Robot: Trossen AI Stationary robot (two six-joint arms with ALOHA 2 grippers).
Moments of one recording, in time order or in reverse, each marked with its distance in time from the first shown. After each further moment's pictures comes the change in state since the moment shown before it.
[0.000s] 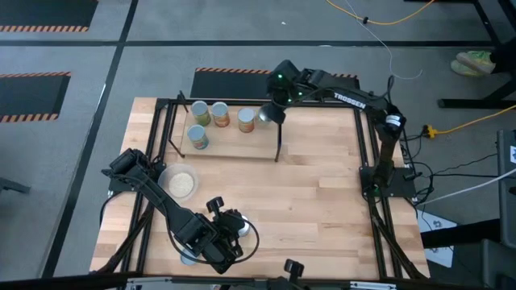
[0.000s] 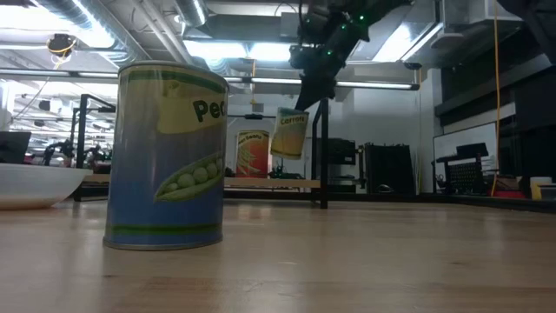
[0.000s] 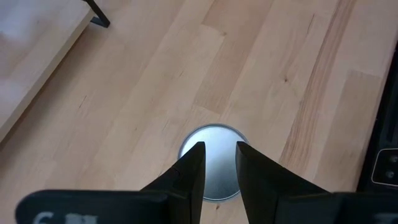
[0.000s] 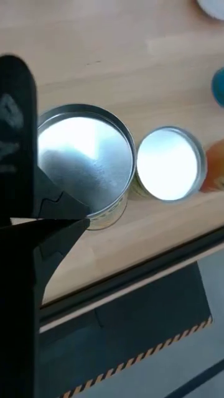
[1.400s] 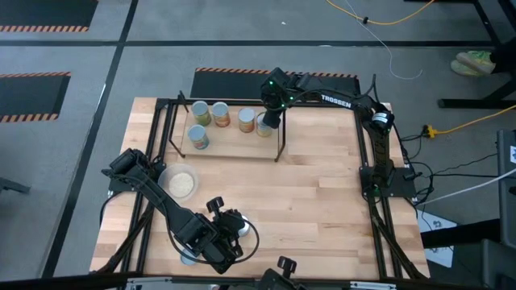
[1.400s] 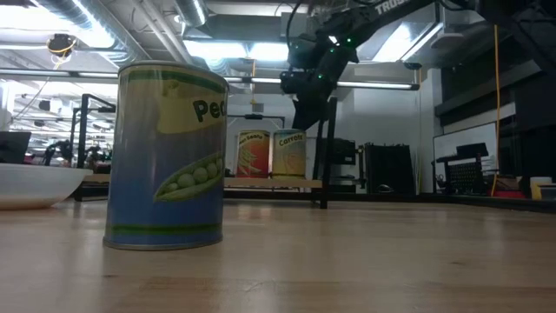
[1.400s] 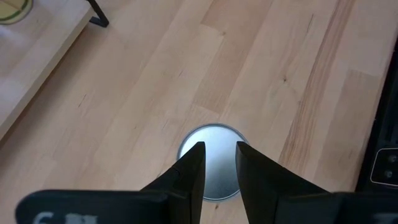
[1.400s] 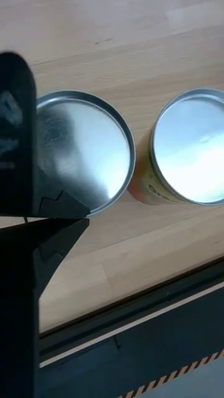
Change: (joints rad) left arm 0.000 0.000 0.000 0.002 0.003 -0.001; right arm -0.001 0.121 -0.001 0.016 -0.017 0.001
